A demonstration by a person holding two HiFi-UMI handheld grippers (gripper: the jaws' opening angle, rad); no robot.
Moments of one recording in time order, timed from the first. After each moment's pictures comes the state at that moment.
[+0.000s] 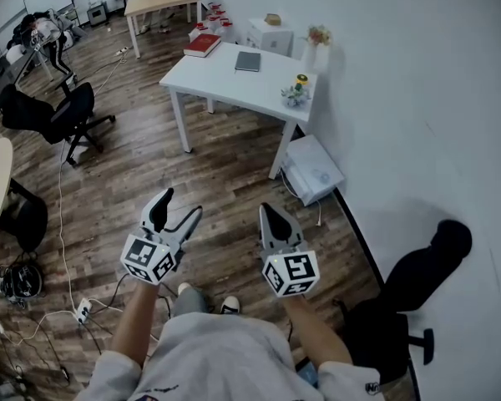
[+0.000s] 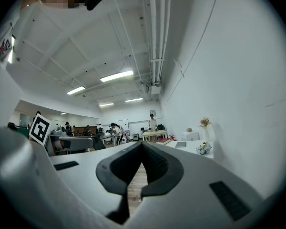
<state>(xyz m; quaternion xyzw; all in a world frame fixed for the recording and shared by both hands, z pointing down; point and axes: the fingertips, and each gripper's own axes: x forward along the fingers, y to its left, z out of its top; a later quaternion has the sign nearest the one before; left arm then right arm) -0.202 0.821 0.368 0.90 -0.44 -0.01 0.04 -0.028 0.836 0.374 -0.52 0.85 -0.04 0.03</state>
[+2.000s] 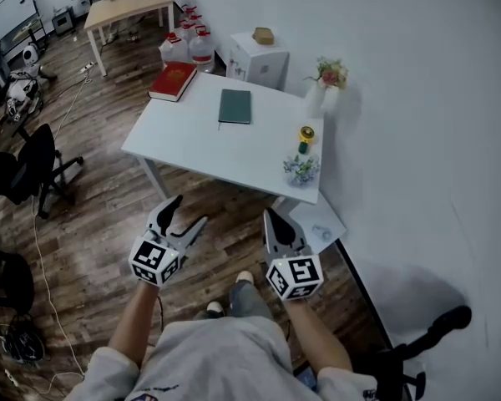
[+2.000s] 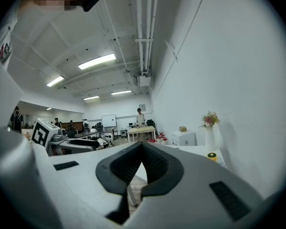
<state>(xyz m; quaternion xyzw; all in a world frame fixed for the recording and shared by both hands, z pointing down) -0.163 0.246 0.412 0.93 -0.36 0.05 0.05 0.001 0.276 0.394 -0.57 0.82 -0.07 0.00</state>
